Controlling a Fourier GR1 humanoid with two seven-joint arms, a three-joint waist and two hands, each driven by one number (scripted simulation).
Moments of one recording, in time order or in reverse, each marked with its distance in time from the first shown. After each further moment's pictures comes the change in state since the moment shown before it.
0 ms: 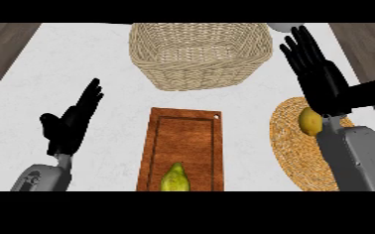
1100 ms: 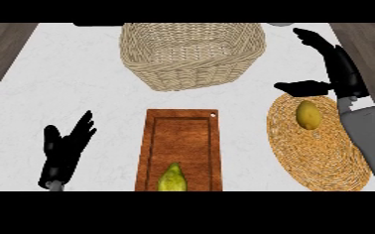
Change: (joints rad) left arm 0.173 0.001 0.010 0.000 0.025 0.025 0.178; right arm -0.130 -0.217 0.130 0.202 0.624 -0.202 0.039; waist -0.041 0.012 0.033
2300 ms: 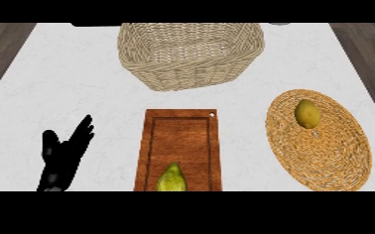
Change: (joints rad) left arm 0.051 -0.020 0.006 -0.068 -0.018 0.010 0.038; right arm -0.125 -0.596 -0.095 -0.312 -0.275 0.906 0.648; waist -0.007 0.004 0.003
